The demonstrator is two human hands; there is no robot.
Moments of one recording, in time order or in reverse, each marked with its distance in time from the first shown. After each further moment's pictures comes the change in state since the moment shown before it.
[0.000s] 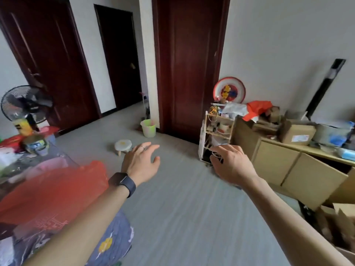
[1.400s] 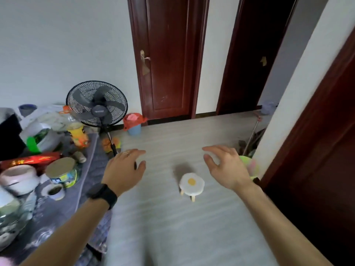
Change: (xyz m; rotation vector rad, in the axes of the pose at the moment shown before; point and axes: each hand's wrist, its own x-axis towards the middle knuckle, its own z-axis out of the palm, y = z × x) left_hand 0.729 -0.620 0.172 0.231 0.134 -0.697; right_hand 1.053 -0.298 0.518 0.432 -0.286 -0.674
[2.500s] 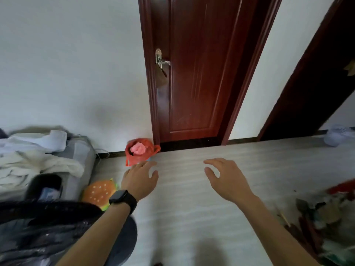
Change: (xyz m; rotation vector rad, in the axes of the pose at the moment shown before) left_hand 0.826 -0.276 0.236 -0.046 -0.202 -0.297; right_hand 0.867 0.107 0.324 0.003 -0.295 0.028
